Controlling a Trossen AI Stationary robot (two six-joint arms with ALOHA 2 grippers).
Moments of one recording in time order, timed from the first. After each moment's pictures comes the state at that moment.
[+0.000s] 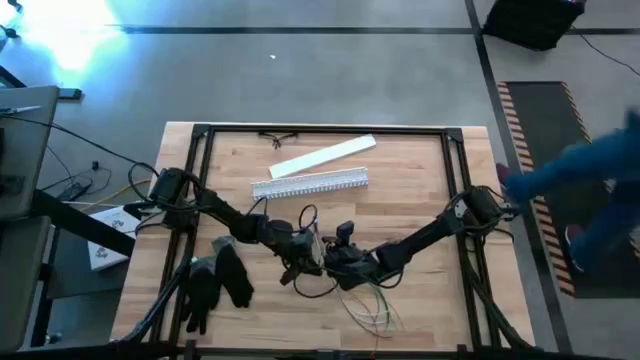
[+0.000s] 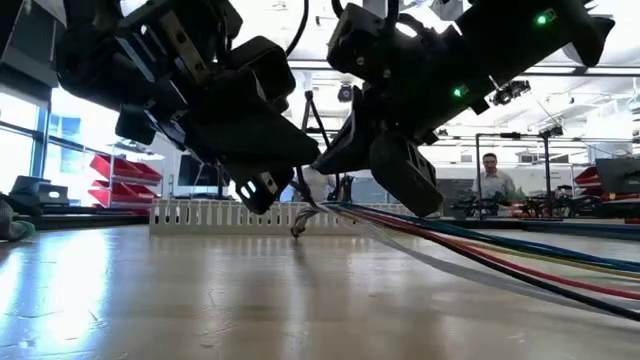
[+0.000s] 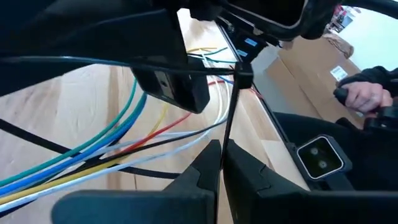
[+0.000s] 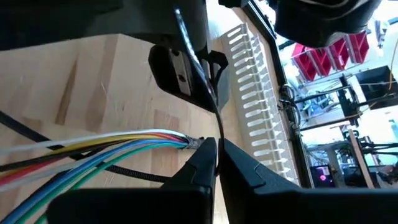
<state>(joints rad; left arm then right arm) -0.23 1.90 0.67 0.88 0.31 -0.48 0.43 2.00 1.11 0.09 0.91 -0.29</state>
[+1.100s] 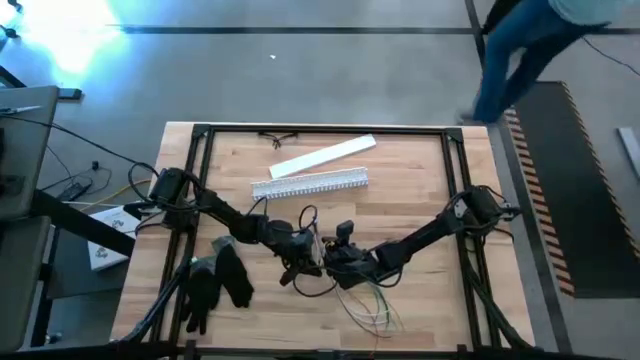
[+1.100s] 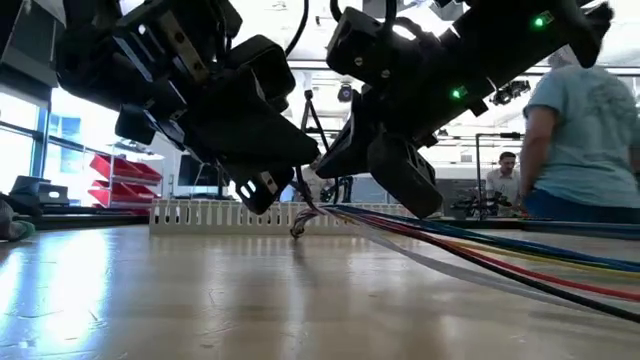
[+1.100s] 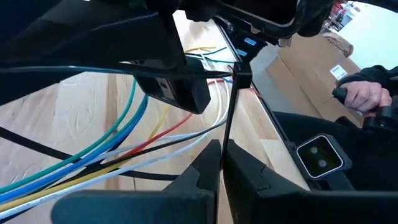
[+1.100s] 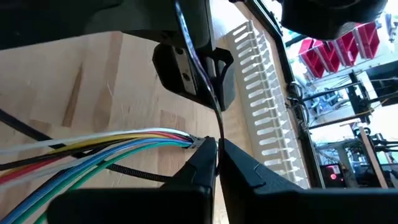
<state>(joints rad) -0.23 1.90 0.67 0.88 0.31 -0.47 0.43 2.00 1.11 0.09 0.88 -0.27</state>
